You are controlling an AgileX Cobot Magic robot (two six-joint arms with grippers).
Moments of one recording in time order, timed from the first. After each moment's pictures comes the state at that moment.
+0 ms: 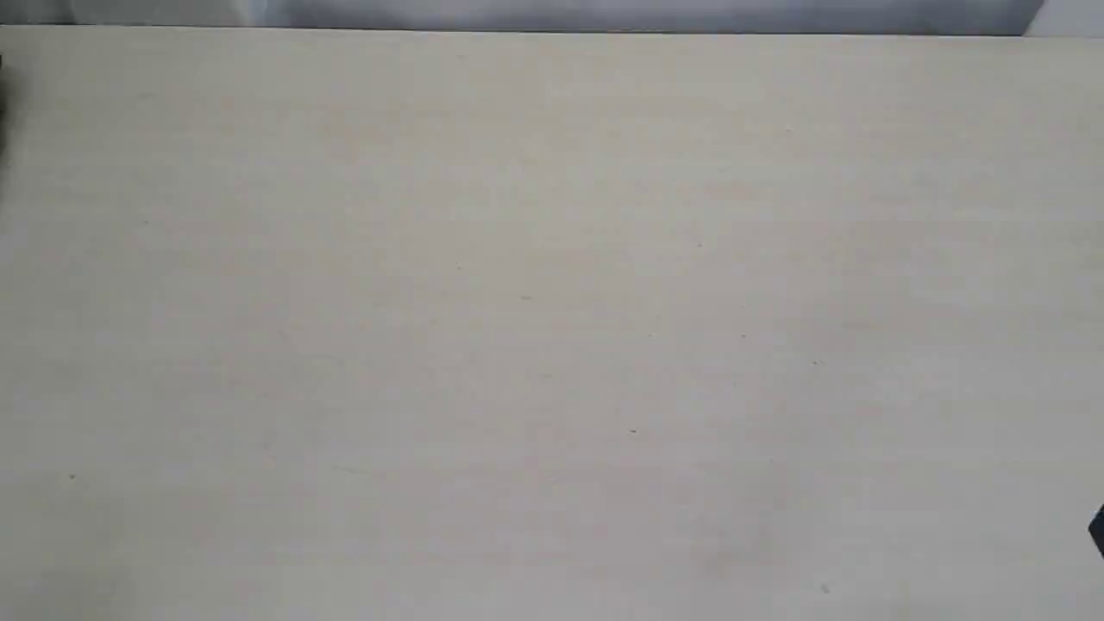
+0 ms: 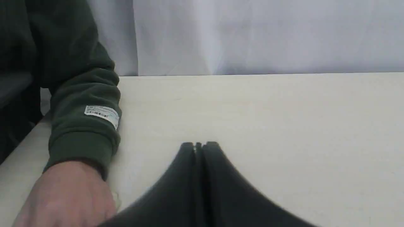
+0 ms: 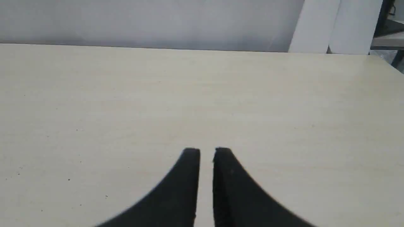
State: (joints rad) left arm 0.02 0.00 0.00 0.07 0.26 -0.07; right arm -0.10 0.01 0.00 -0.01 0.32 -0.01
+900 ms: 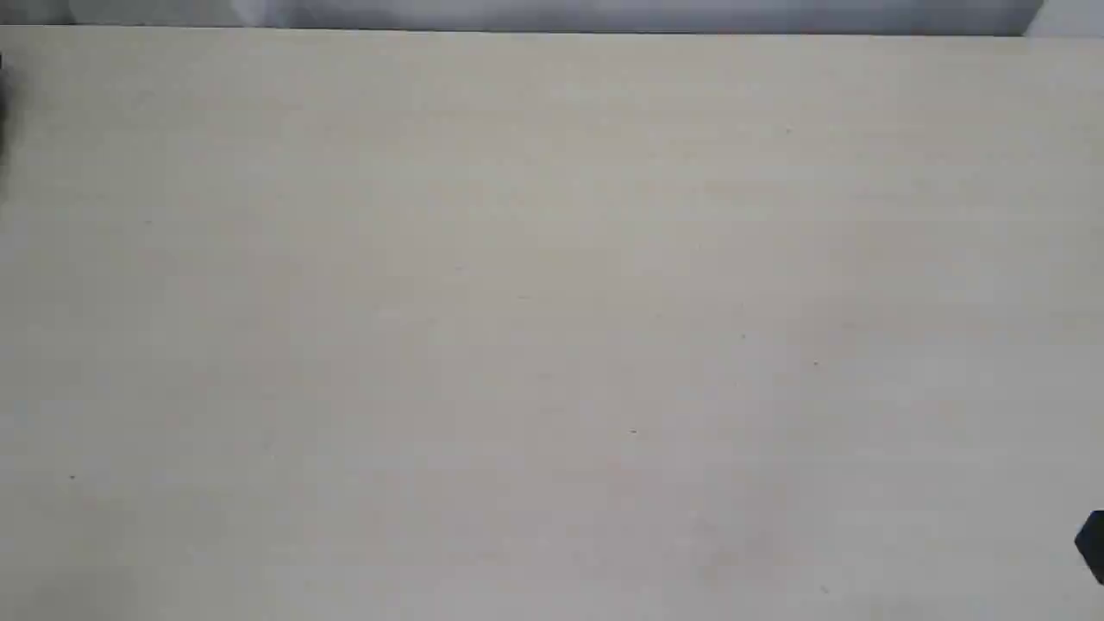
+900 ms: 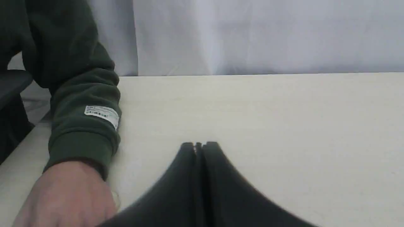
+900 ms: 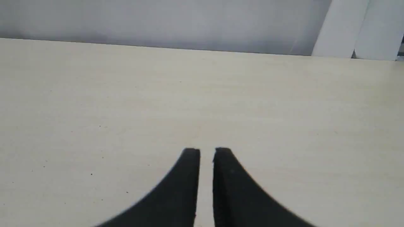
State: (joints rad) left arm 0.02 0.00 0.00 0.07 0.26 -0.07; right arm -0.04 0.01 0.00 -0.01 0.32 -0.01
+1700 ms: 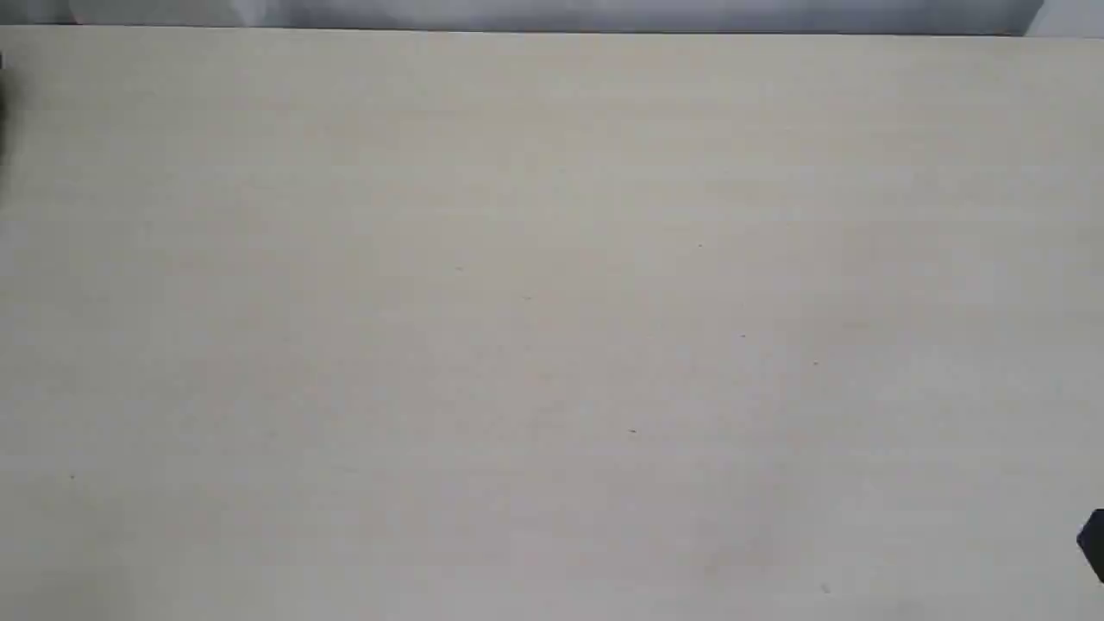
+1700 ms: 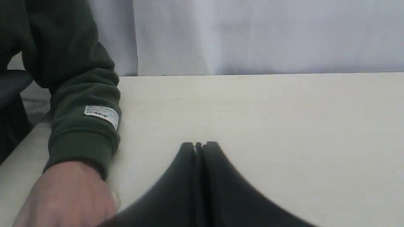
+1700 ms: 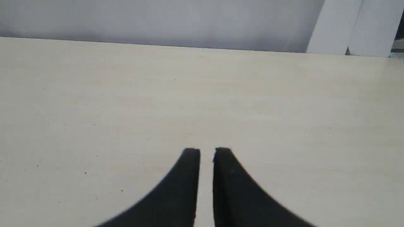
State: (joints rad) left arm 0.02 0.00 0.00 0.07 0.26 -0.07; right arm -0.05 0.01 0.00 -0.01 0.33 -0.01
